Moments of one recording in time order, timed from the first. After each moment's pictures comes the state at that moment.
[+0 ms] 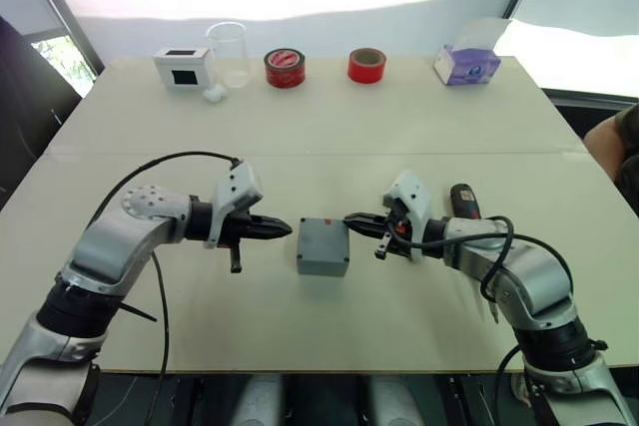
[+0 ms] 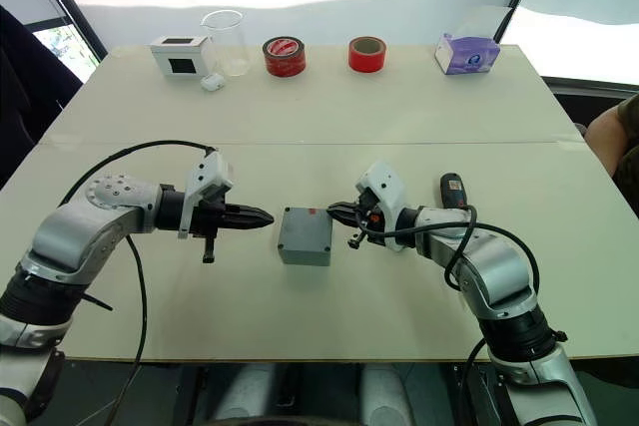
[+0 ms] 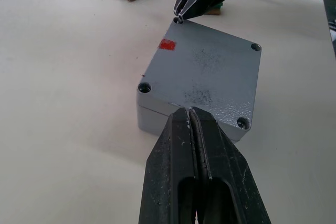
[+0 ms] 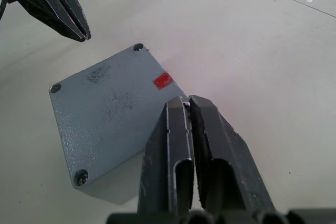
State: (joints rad) left arm -0.51 0.77 -0.17 -0.22 -0.46 0.71 -1.10; right arm -0.38 -0.53 0.13 -0.38 0.46 0.84 0.69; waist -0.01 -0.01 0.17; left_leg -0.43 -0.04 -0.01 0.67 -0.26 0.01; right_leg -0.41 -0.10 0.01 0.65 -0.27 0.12
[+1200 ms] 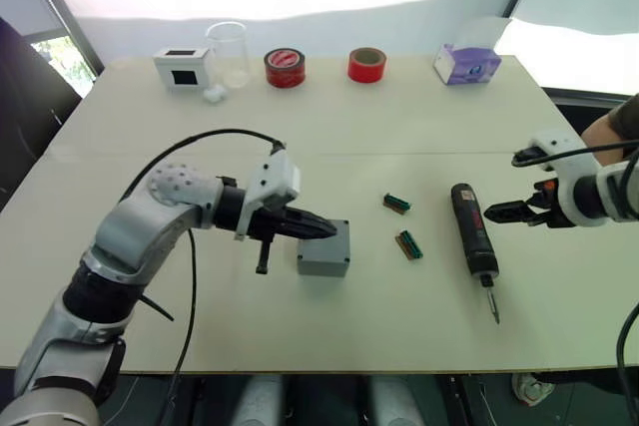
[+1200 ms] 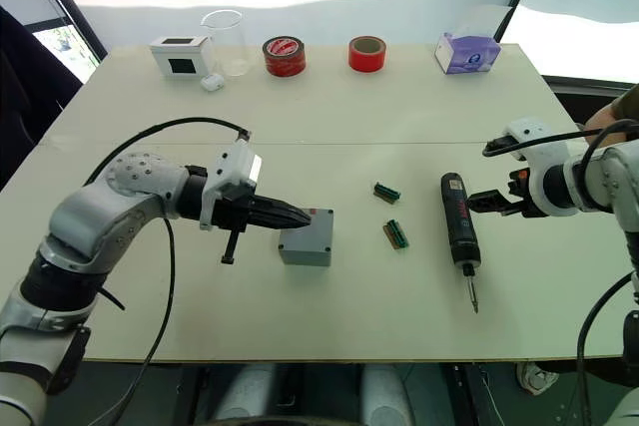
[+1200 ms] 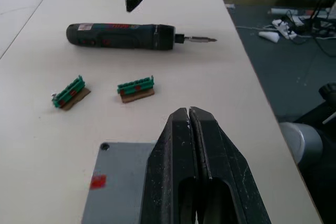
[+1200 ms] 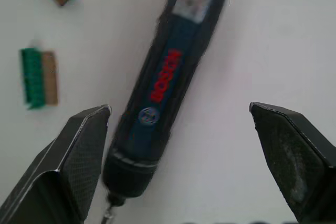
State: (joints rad) left arm -0.62 0.67 -0.24 -0.38 -0.52 0.67 -1.15; right arm -0.70 -1.18 0.08 -0.04 0.74 1.61 0.69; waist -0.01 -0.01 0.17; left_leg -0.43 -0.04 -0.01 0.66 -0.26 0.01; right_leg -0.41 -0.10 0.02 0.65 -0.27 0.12
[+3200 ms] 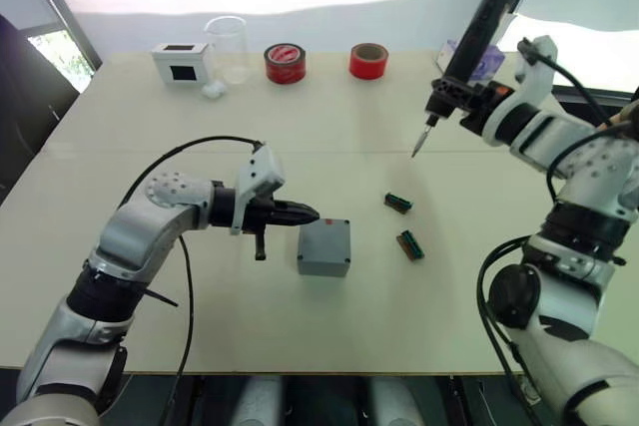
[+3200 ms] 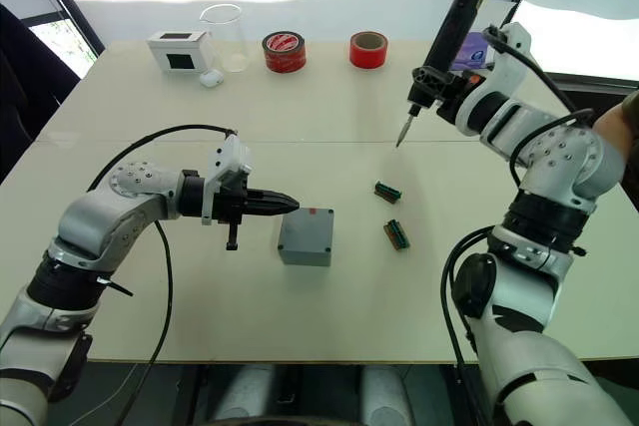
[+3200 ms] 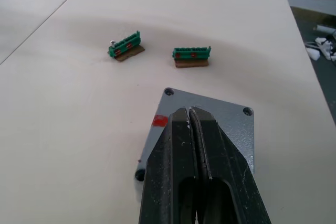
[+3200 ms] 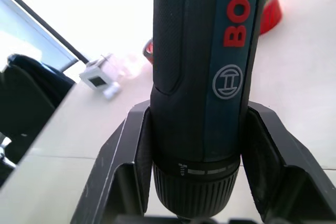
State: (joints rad) left arm -0.60 0.67 -0.21 -0.17 -0.48 0.64 -1.10; right arm -0.84 -0.28 -0.61 -0.10 0.72 1.21 0.20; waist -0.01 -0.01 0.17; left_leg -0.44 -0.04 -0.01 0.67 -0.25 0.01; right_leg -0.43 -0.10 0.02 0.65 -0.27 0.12
